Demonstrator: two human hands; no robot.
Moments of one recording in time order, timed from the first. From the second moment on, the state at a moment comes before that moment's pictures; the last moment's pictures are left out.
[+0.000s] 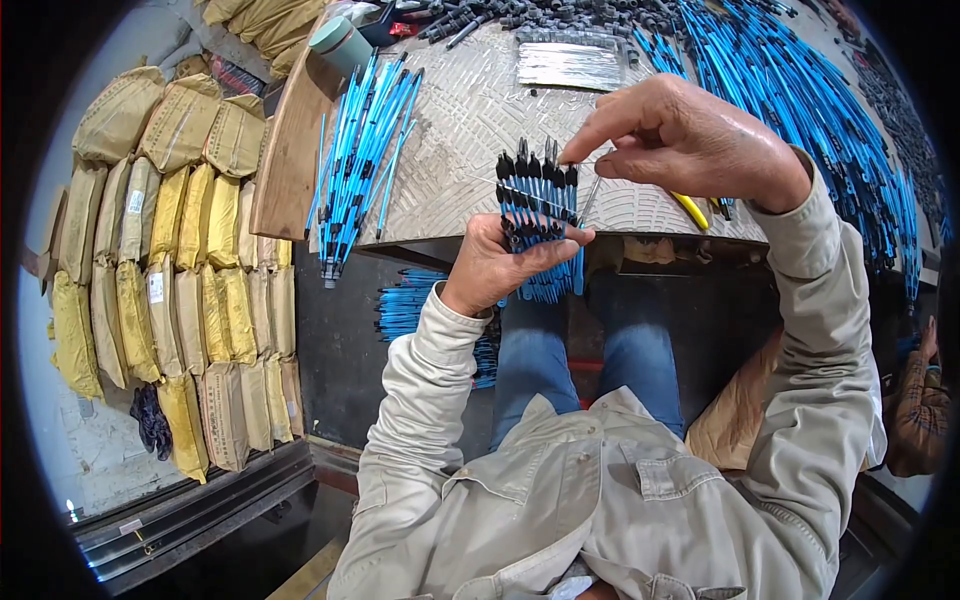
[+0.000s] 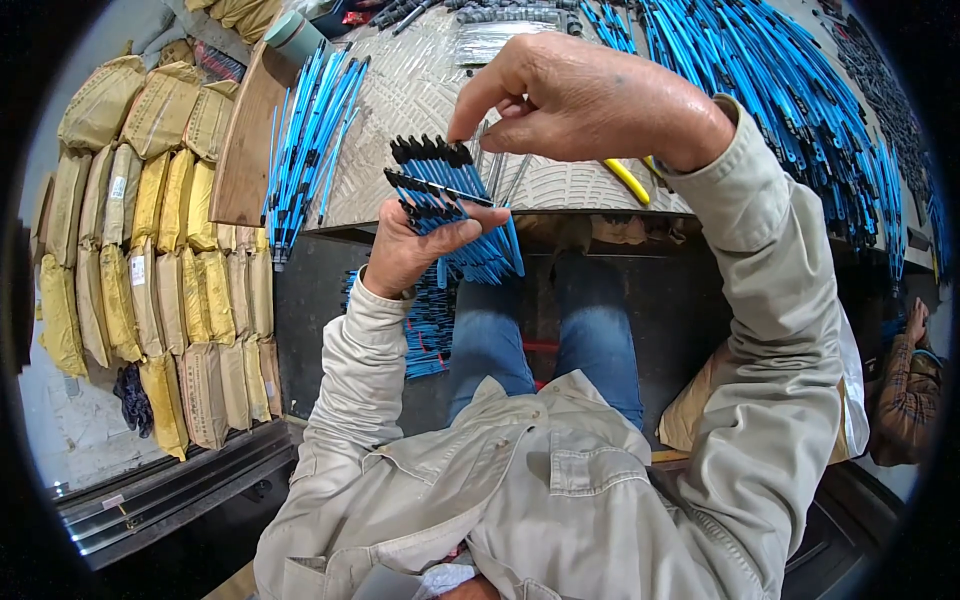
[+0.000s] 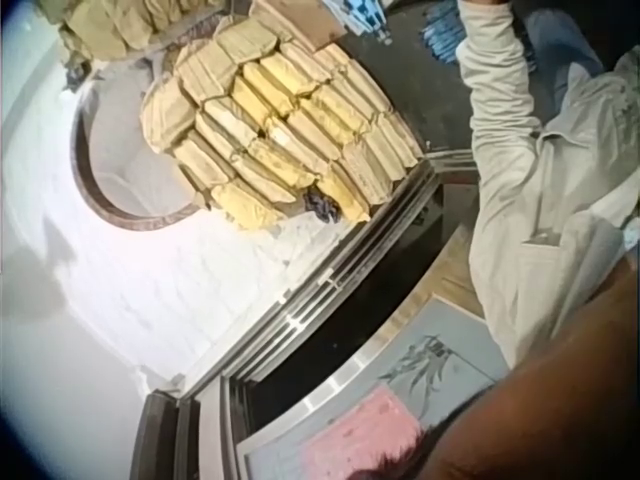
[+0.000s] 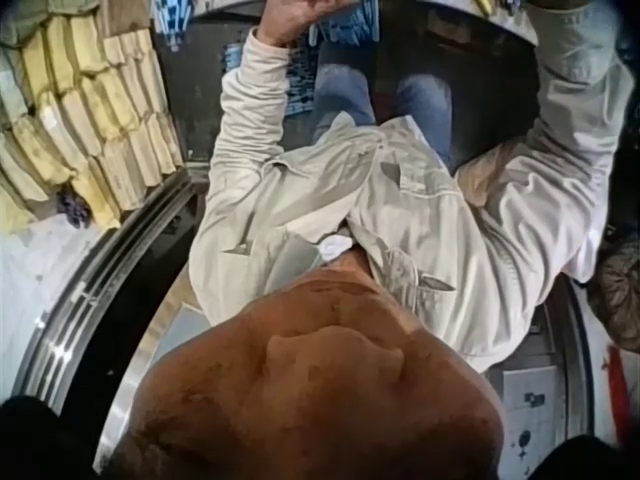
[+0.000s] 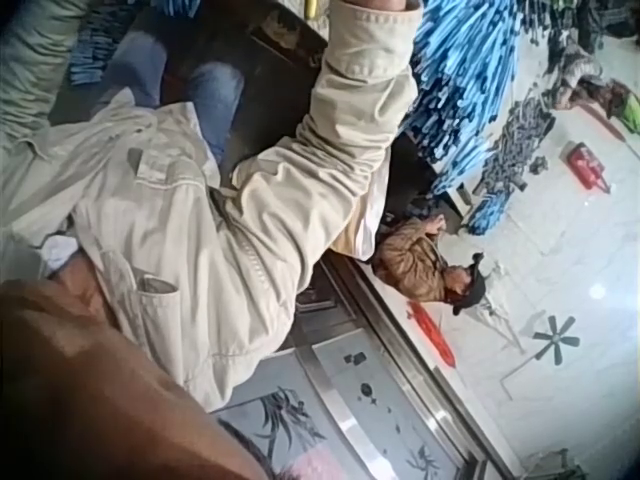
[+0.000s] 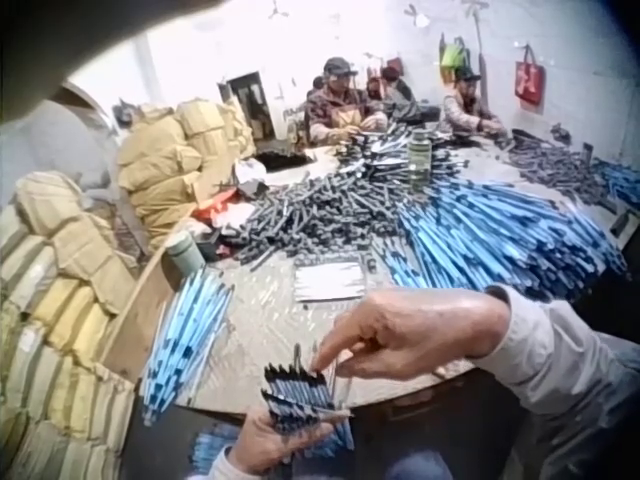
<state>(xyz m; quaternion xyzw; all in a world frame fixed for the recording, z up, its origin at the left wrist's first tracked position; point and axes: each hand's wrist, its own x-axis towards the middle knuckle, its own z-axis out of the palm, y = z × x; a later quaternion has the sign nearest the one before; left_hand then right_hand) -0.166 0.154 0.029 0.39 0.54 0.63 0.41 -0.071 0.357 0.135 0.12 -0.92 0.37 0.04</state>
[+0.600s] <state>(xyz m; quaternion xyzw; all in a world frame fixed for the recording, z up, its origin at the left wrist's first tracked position) -0.167 0.153 0.026 0.38 0.52 0.64 0.43 -0.058 0.329 0.109 0.03 -0.89 0.42 0.17</state>
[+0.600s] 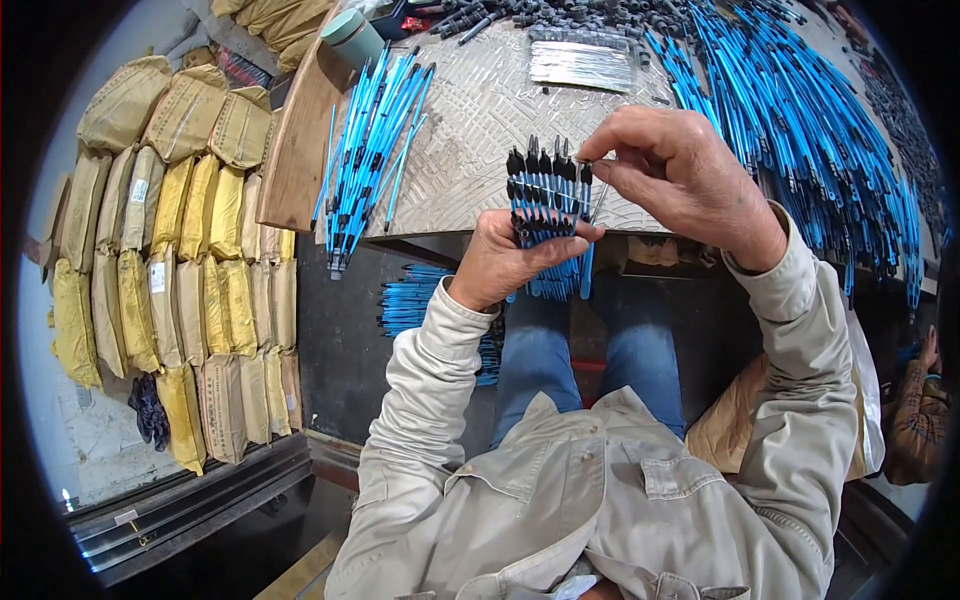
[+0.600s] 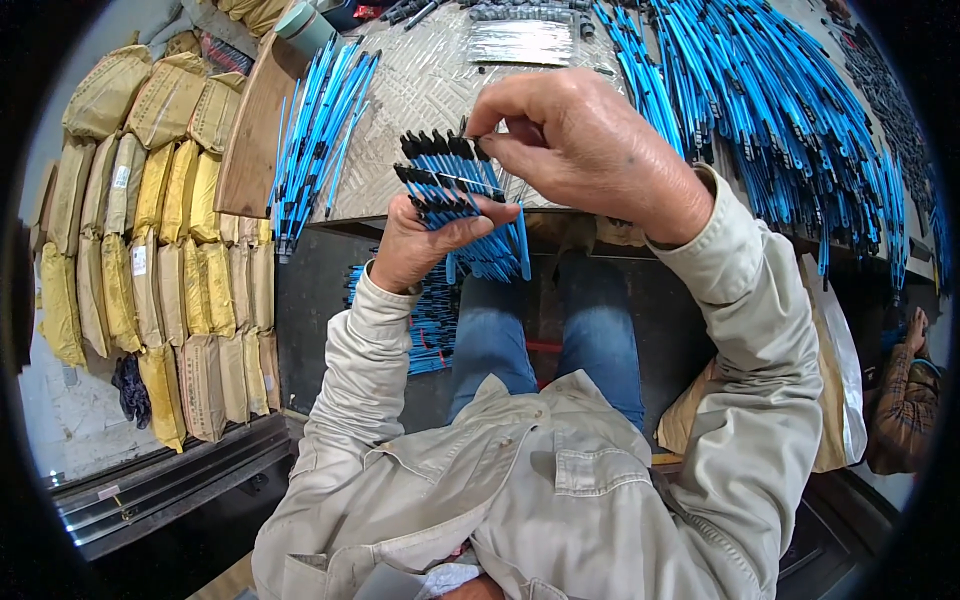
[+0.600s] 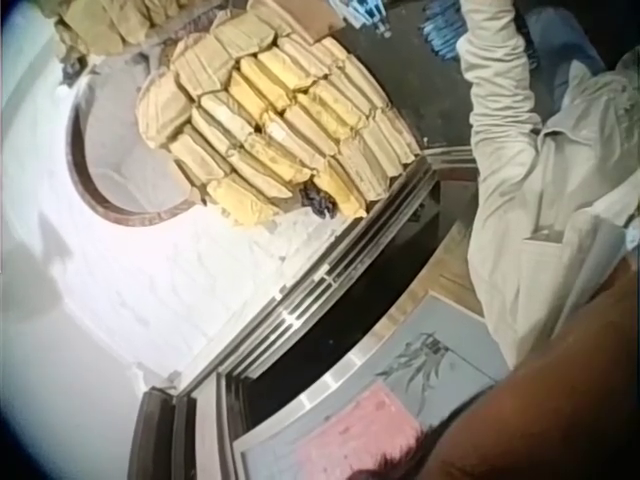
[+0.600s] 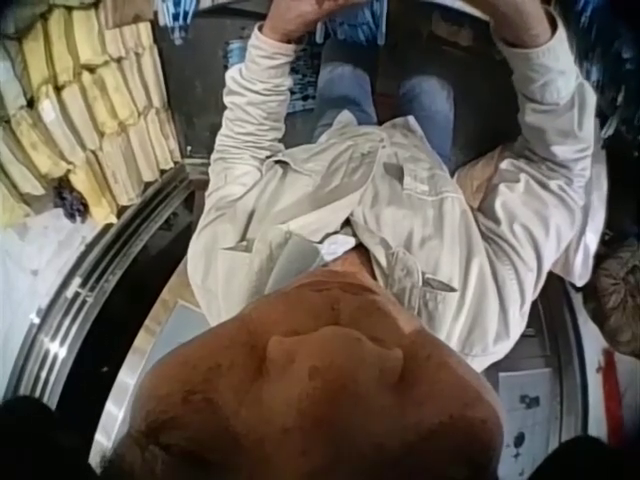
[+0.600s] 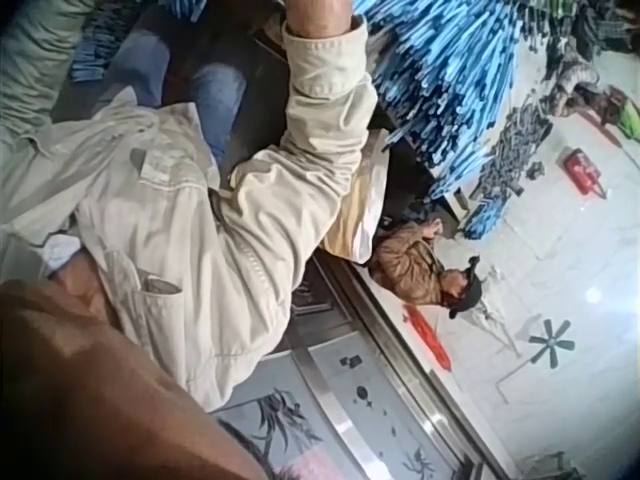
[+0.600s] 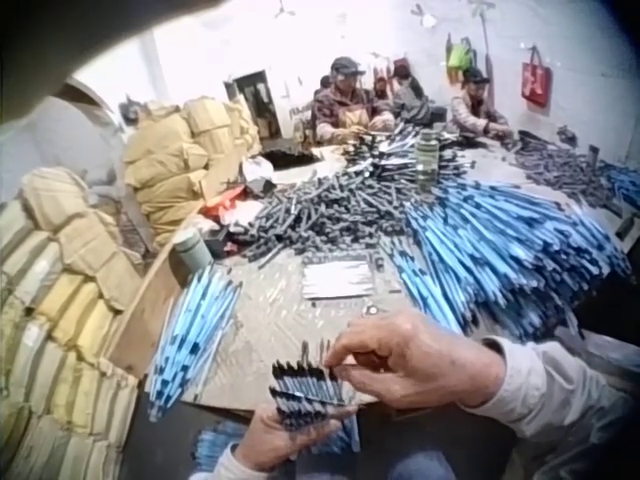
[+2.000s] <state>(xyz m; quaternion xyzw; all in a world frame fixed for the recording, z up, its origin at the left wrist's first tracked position) -0.170 0.144 0.023 0.41 0.48 0.65 0.42 -0.067 0.301 0.093 0.01 -0.86 0.48 0.19</state>
